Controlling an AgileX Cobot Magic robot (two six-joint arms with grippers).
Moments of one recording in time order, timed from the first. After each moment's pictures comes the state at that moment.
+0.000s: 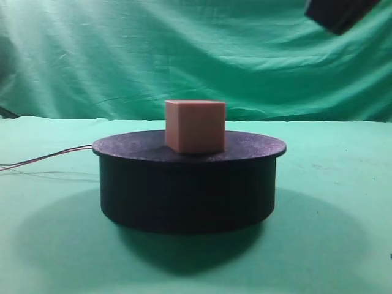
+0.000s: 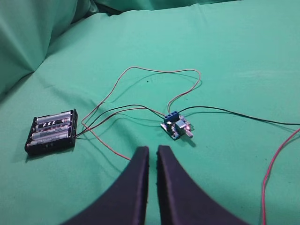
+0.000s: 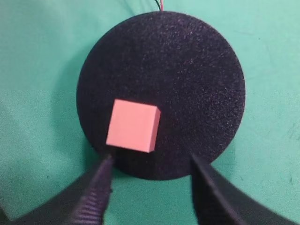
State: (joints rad) left arm 0.03 -0.02 0.03 0.22 0.37 -0.08; right arm 0.75 1.37 -0.80 0.35 0.62 -0.30
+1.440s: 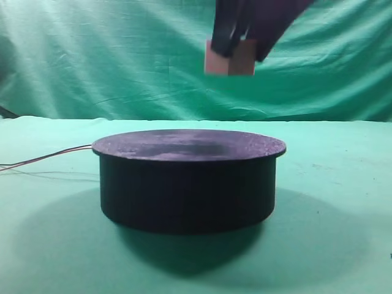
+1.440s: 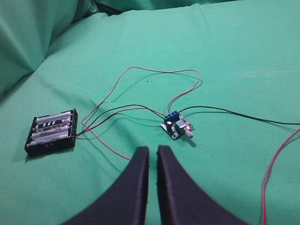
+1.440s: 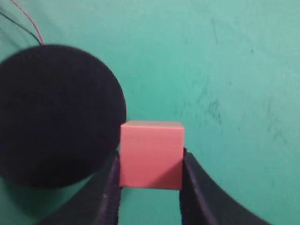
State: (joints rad) left arm 0.03 -0.02 0.03 0.22 0.37 -0.08; right arm 0.74 1.40 -0.91 -0.12 0.78 0.24
